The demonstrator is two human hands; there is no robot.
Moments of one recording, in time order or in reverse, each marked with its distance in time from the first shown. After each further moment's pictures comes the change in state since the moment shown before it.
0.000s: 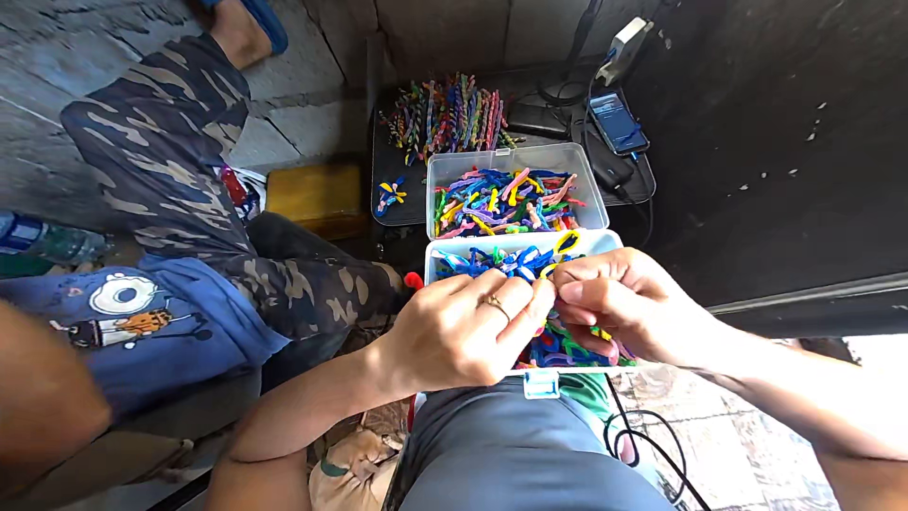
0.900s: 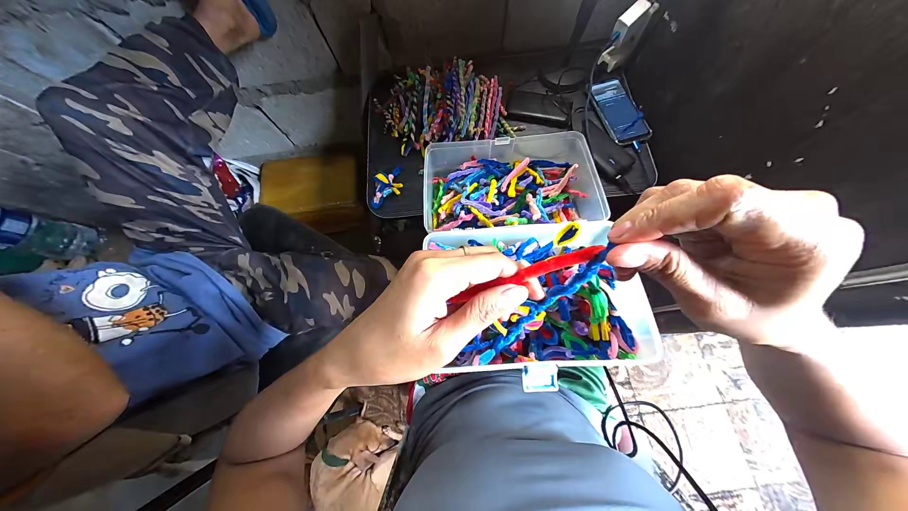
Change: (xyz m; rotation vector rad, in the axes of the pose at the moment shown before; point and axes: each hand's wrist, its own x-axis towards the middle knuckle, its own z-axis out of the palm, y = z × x) left_hand 0.000 -0.021 -0.023 -1.046 -0.231 -0.507; right_hand -0.003 -0.023 -0.033 -0.832 0.201 -0.651
